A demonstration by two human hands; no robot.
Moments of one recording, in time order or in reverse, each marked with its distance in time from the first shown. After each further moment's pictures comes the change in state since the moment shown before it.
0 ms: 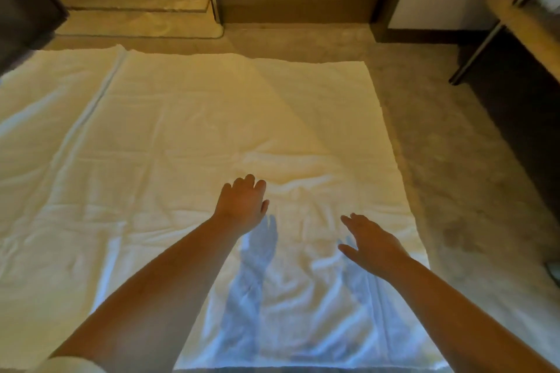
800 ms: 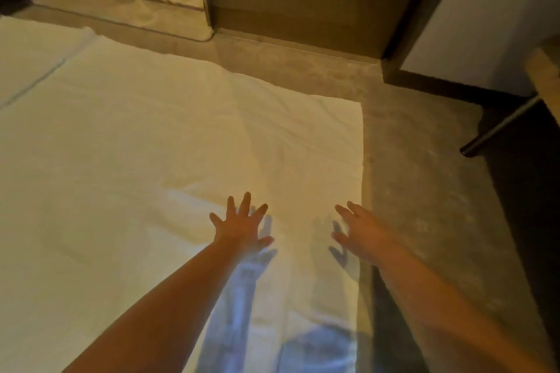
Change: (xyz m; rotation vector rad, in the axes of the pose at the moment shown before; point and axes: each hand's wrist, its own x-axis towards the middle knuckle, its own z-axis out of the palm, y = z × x) left_hand 0.210 0.135 0.053 -0.264 -0.268 -0.276; right_hand 0.227 0.190 -0.114 -0.097 0.004 -0.123
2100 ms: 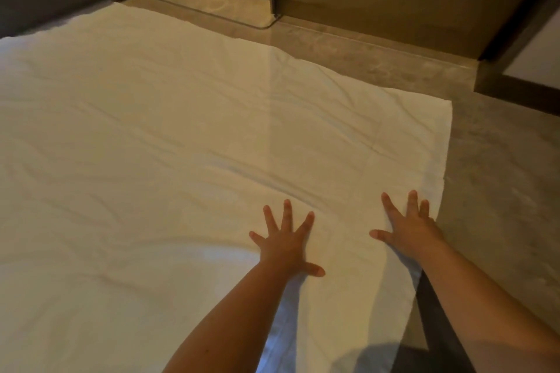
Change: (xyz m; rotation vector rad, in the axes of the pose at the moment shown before) left_hand 0.089 0.122 0.063 -0.205 -0.012 -0.230; right_hand 0.163 0.130 0.003 -0.176 -0.053 -0.068
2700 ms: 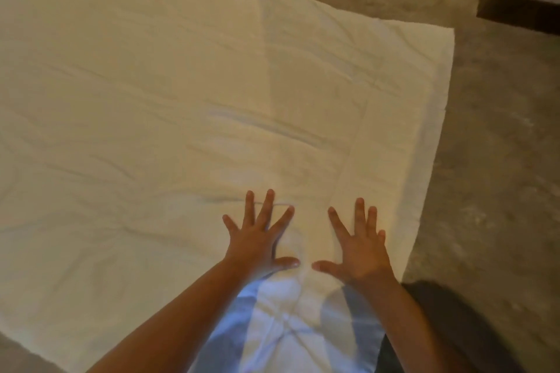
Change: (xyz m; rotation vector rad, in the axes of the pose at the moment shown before) left_hand -0.088 -0.084 0.051 0.181 0.038 0.173; right_hand -0.132 -0.100 0.114 0.170 -0.023 -0.156
